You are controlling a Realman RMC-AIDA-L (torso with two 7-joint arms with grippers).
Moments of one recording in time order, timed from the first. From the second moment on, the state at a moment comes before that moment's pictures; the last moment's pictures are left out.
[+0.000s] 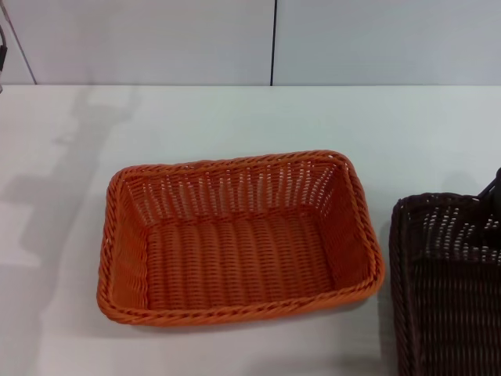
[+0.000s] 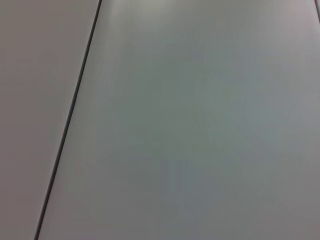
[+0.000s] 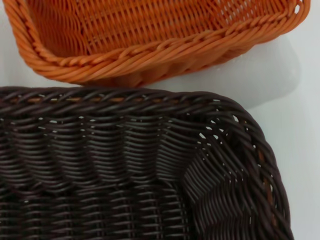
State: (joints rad) left arm -0.59 -2.06 1.25 0.48 0.06 1.11 -0.39; right arm 0.81 1.88 -1.00 -0.82 0.51 1.60 -1.58
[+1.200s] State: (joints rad) left arm -0.58 -2.06 1.20 0.47 0.06 1.11 -0.38; right arm 0.74 1.85 -1.00 -1.10 0.88 1.88 -1.56
